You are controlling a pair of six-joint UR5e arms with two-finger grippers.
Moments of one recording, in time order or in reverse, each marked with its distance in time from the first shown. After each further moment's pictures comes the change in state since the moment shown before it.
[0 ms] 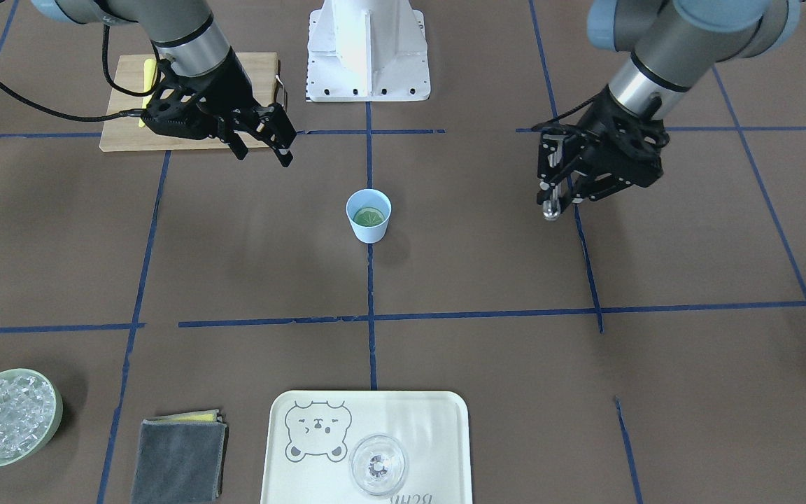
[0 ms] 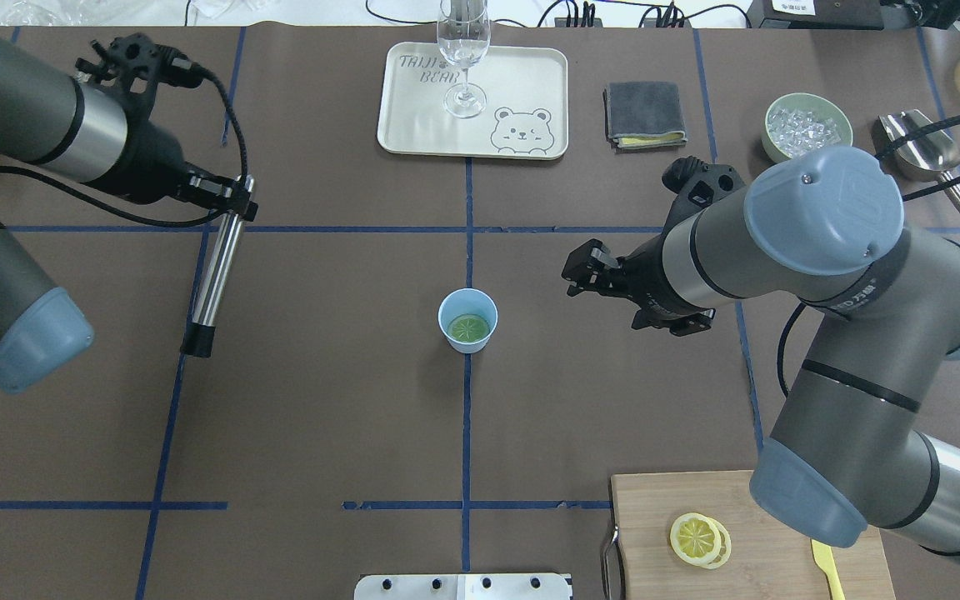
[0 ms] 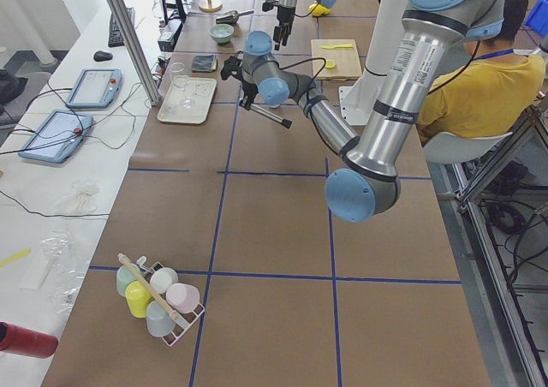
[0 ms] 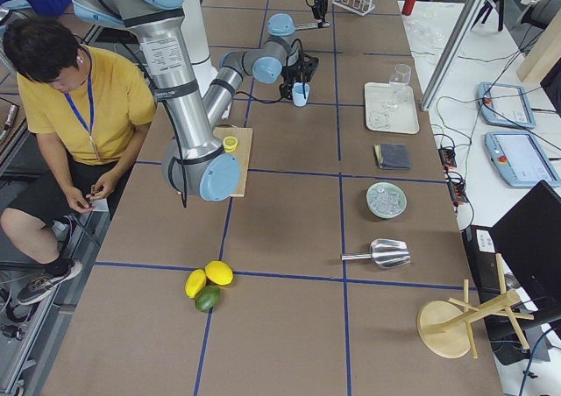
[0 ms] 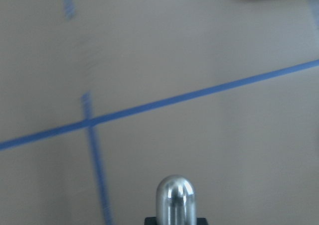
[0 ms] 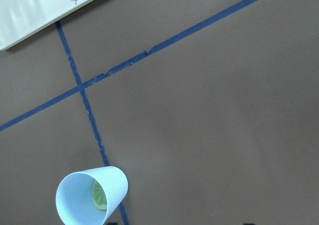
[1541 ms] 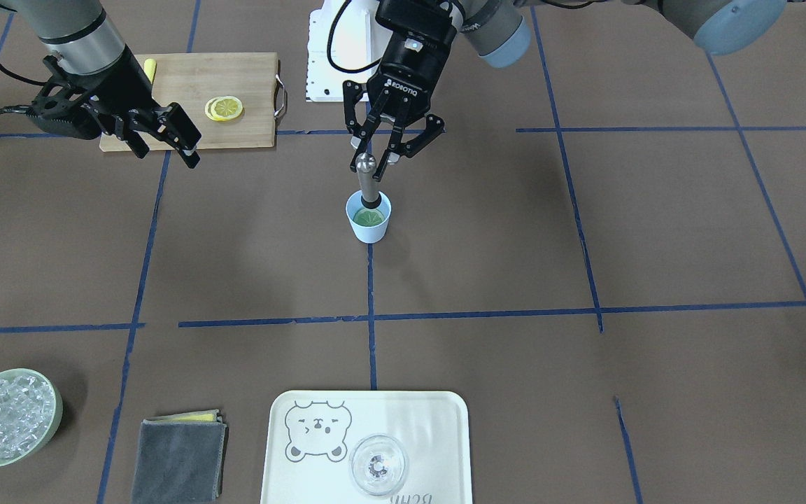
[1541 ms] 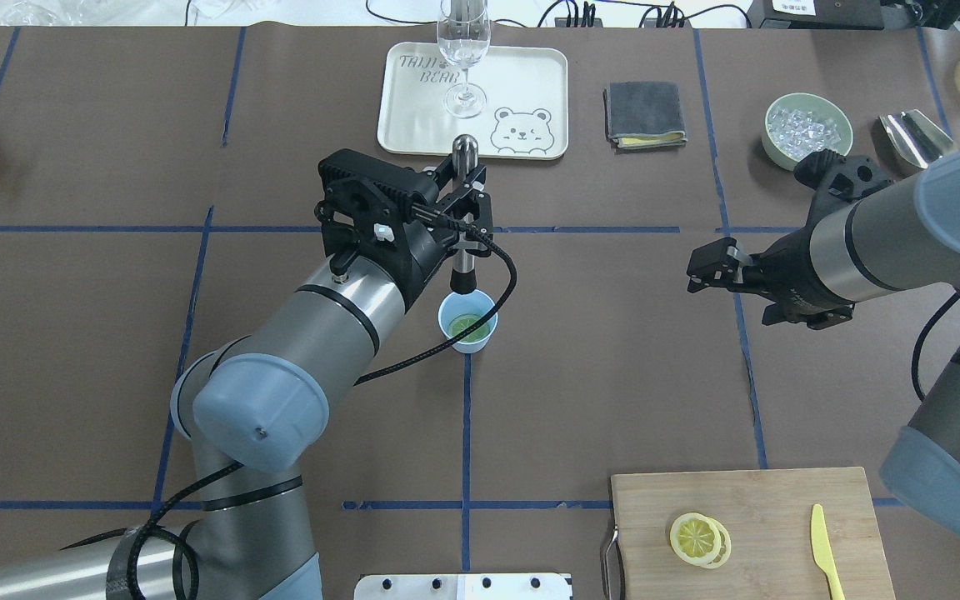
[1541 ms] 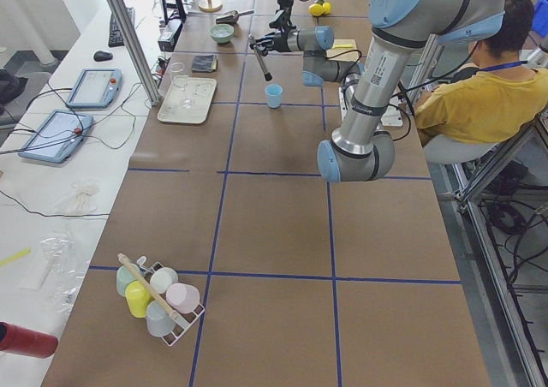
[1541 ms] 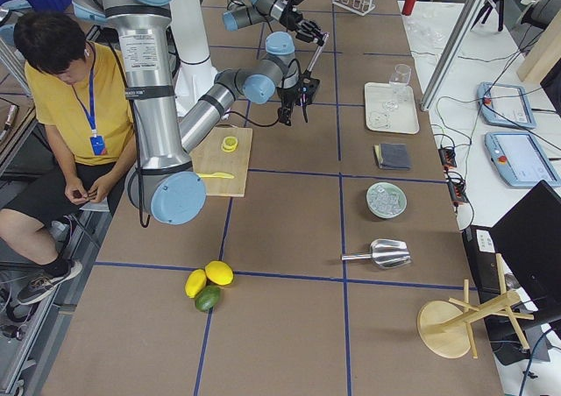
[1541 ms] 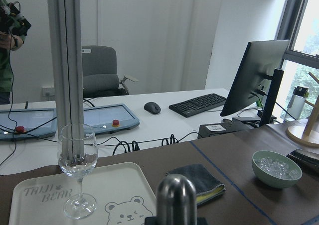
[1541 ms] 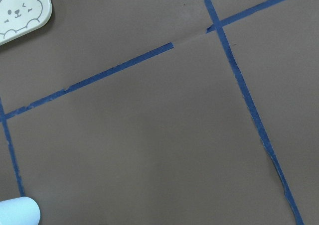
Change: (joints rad) left arm 0.538 -0.179 0.180 -0.591 1.259 -0.001; right arm 0.116 -0.234 0.098 0.008 0.064 -0.158
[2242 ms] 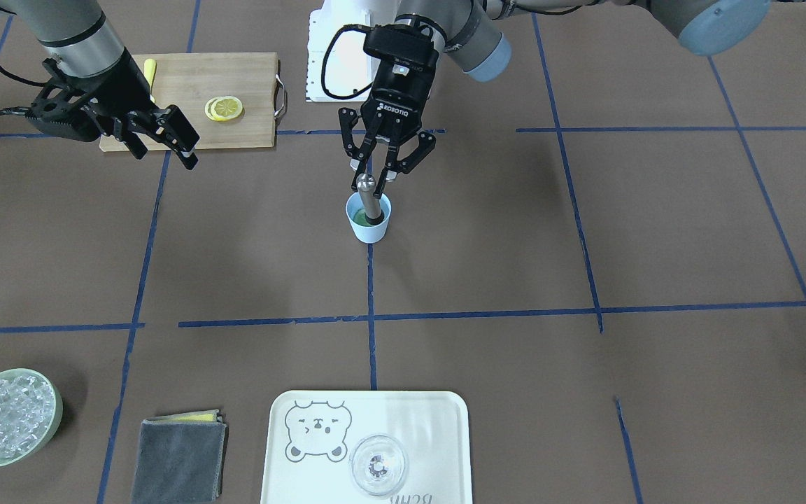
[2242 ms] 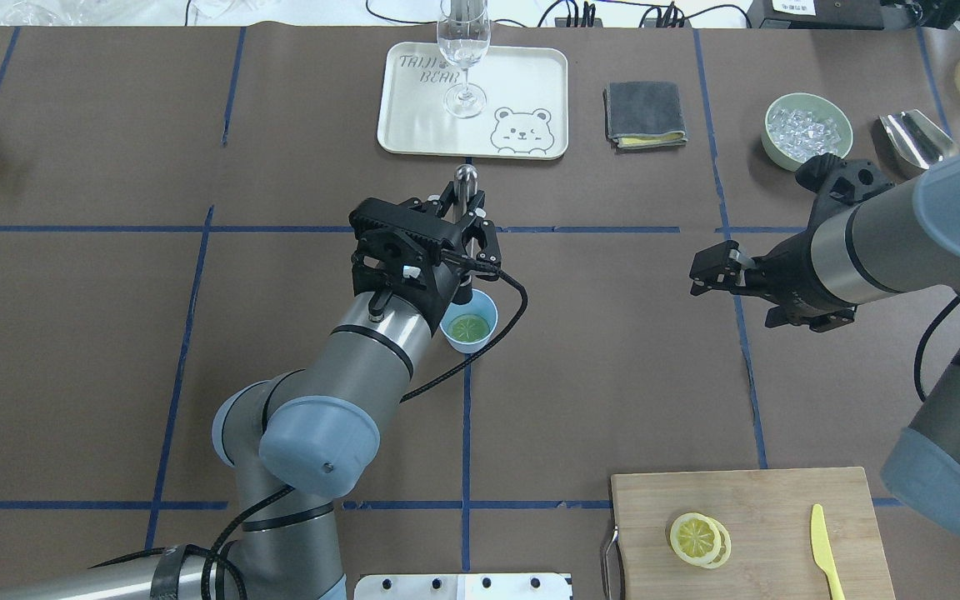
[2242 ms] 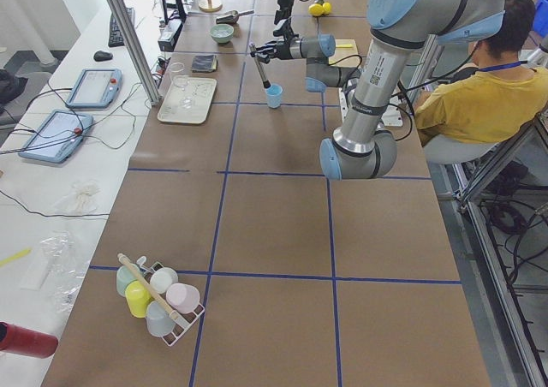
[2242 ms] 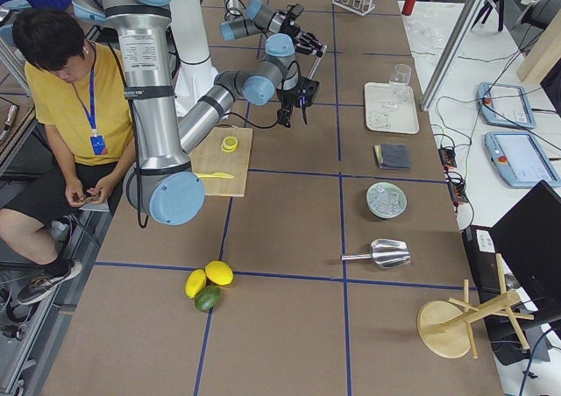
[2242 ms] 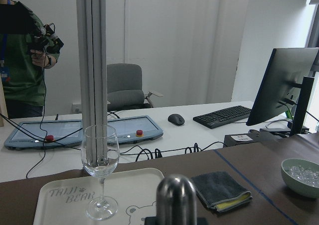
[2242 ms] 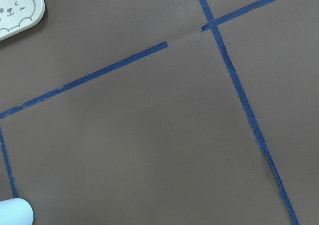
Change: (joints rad) left arm 0.042 -0.022 0.104 -0.019 0.079 -0.001; right arm -0.004 -0.007 -0.004 0.002 -0.001 0.000
